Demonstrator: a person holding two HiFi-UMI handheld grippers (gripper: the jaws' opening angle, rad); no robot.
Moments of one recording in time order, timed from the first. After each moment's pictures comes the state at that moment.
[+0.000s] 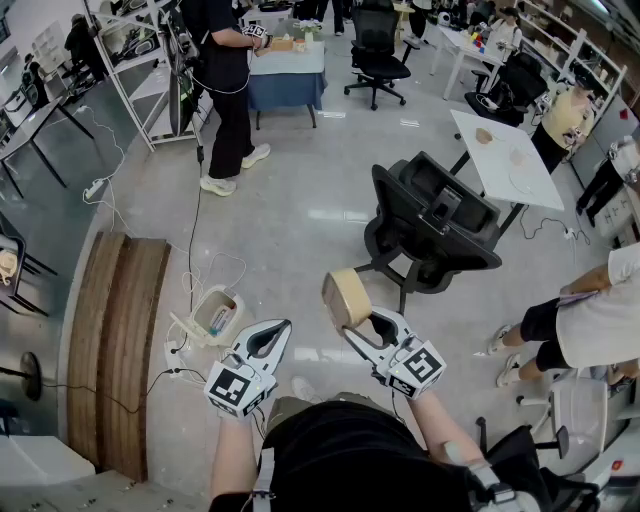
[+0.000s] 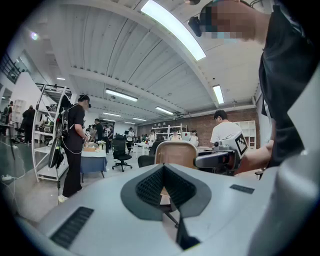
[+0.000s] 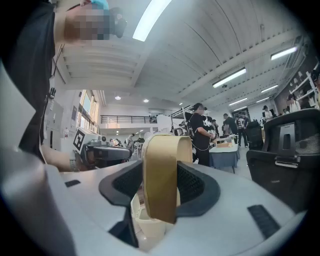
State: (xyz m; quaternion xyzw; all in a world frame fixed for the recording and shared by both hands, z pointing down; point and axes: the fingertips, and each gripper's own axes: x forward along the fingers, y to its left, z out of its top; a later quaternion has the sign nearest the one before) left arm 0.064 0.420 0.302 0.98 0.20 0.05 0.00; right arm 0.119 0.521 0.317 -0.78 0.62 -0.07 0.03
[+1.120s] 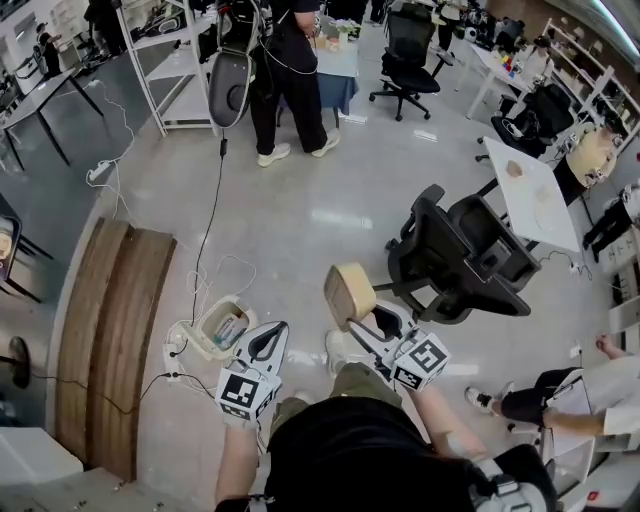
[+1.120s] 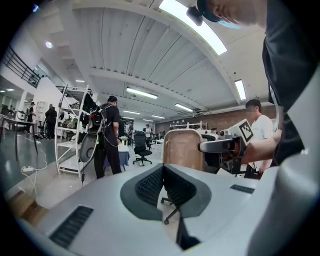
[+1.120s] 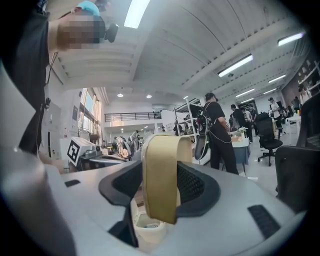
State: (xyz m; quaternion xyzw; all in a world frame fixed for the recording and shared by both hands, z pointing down) left arm 0.114 0.256 0.357 0.99 0.09 0.07 0.02; right arm 0.195 0.364 0.339 -0.75 0.65 -0.09 0.03
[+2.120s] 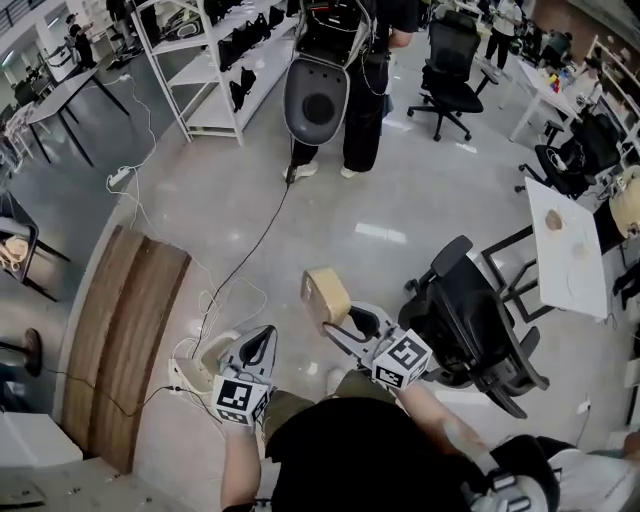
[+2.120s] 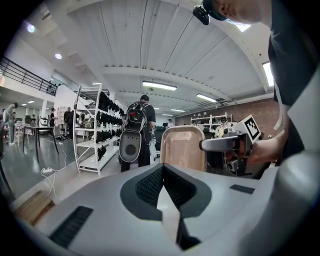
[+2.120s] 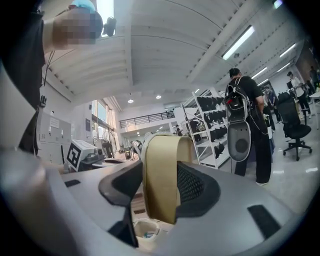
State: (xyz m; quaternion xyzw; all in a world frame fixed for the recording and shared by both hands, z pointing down) left arm 0.333 0.181 0.355 0.99 -0.04 0.12 0.01; right arm 0.418 0.260 0.336 -0.67 0.73 -0.11 0.07
